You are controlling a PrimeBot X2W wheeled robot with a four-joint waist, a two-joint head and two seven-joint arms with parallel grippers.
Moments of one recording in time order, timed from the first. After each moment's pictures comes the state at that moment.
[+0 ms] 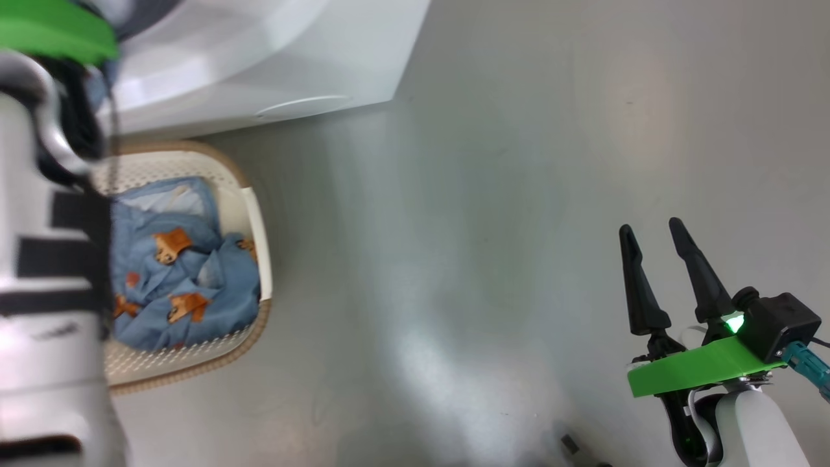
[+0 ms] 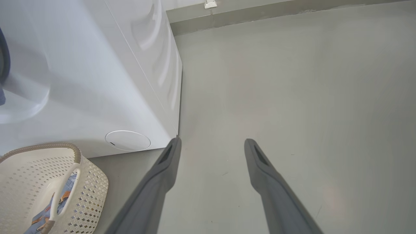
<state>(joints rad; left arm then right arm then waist) -1.05 0.10 0.01 0.52 -0.33 0.08 -0.21 -0.20 -0.06 -0.01 0.10 0.26 0.13 -0.26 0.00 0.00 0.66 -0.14</state>
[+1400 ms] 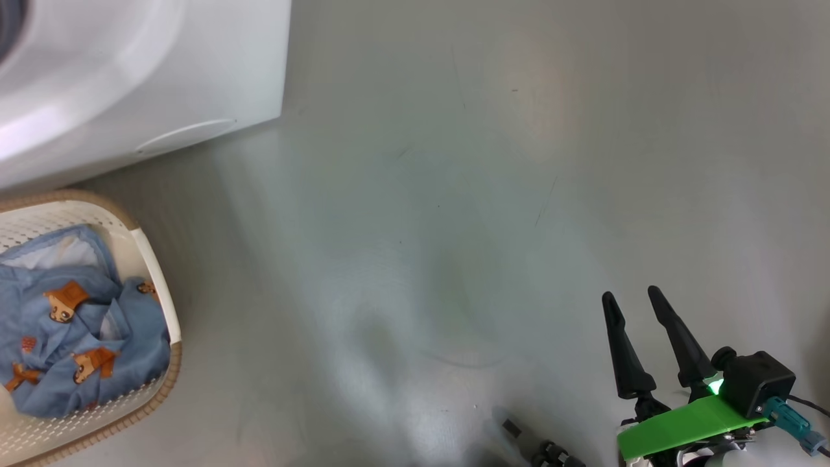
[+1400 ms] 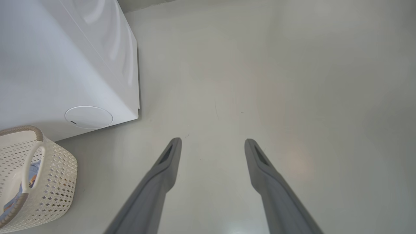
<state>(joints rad) -1.40 0.38 0.01 1.04 -0.12 0.08 -0.26 -0.06 -0.05 0.03 0.09 0.29 0.13 -0.26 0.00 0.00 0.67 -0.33</state>
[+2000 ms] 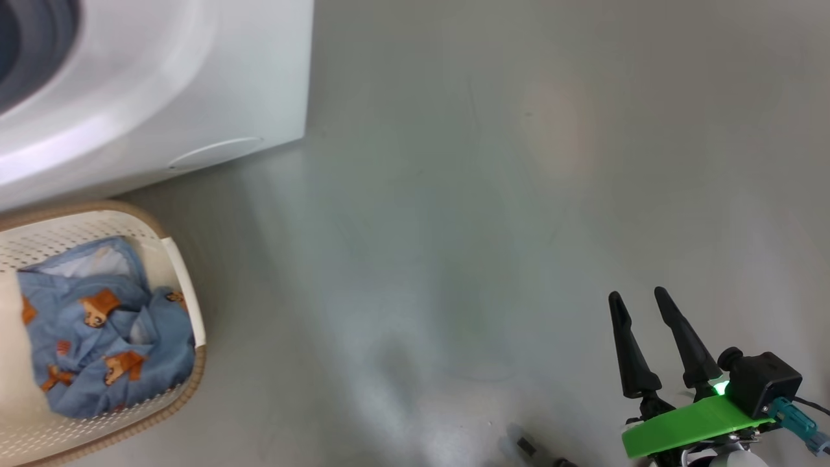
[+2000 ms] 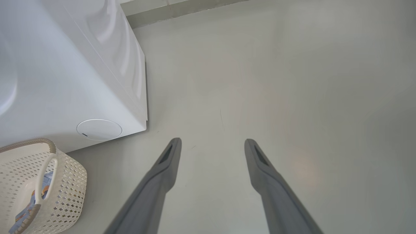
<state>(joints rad) -1.47 0.36 -0.03 1.27 -0.09 0.18 -0.20 -0.06 -0.04 0.01 0.10 0.30 0.13 -0.26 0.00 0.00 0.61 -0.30</state>
